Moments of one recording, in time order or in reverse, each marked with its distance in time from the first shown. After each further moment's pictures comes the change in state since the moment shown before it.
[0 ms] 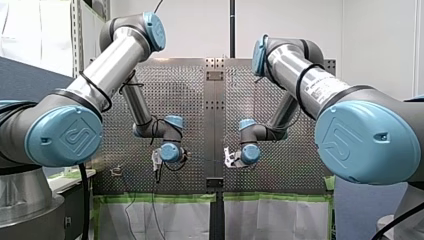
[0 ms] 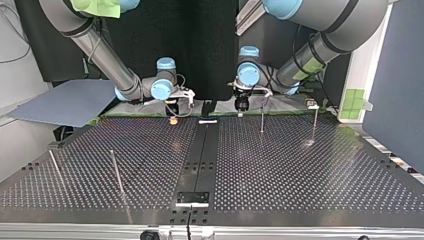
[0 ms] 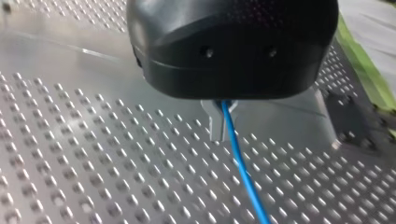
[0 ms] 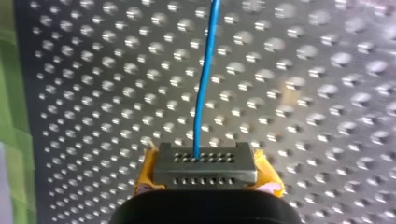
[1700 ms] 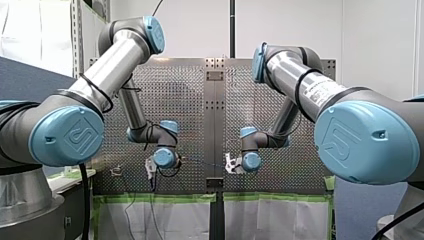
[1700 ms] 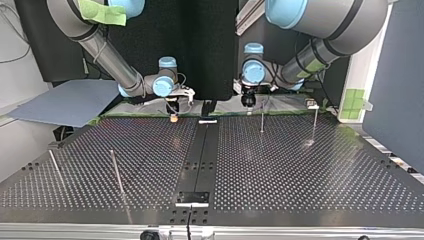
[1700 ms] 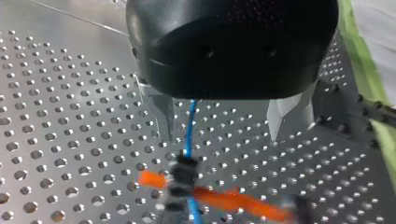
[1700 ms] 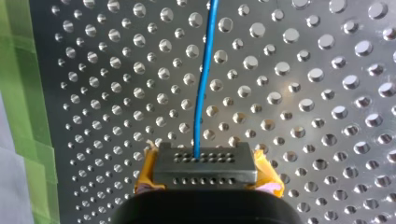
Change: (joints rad) left arm 0.039 -0.030 -0.045 0.039 -0.021 -0.108; right arm -0.007 0.066 0.000 -0.091 -0.001 0.032
